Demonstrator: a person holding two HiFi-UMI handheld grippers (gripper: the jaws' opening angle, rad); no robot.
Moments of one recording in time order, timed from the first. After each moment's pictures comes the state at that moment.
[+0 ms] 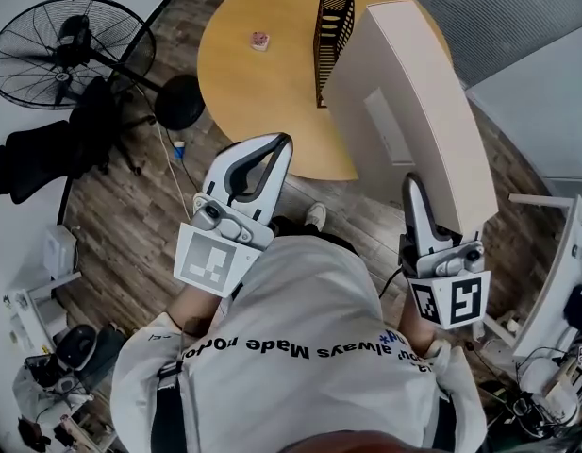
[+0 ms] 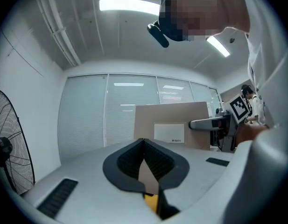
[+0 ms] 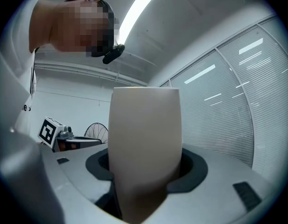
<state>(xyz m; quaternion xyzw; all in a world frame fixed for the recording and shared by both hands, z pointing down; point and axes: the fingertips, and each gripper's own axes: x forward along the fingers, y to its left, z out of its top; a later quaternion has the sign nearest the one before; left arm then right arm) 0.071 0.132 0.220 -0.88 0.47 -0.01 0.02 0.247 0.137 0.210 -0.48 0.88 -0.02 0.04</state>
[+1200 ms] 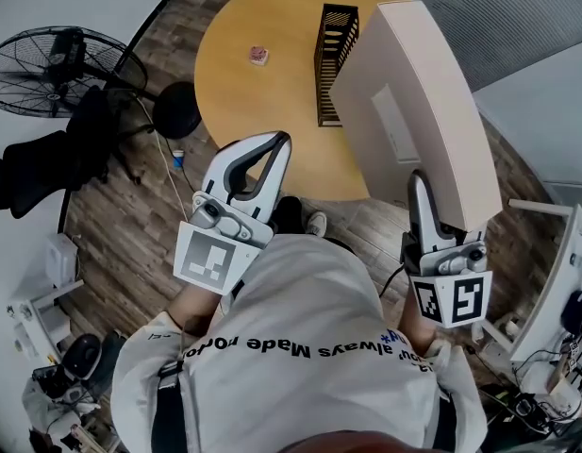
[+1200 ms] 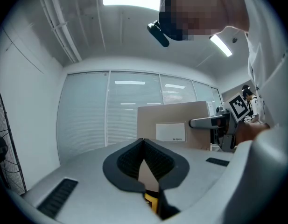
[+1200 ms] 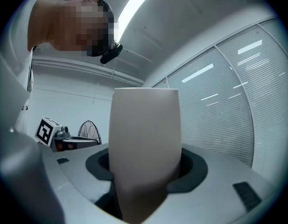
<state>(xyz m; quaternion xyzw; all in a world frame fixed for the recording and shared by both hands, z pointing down) 0.047 0.053 0.238 -0.88 0.47 -0.01 0.01 0.233 0.056 0.217 -0.50 0.86 -0.02 0.04</state>
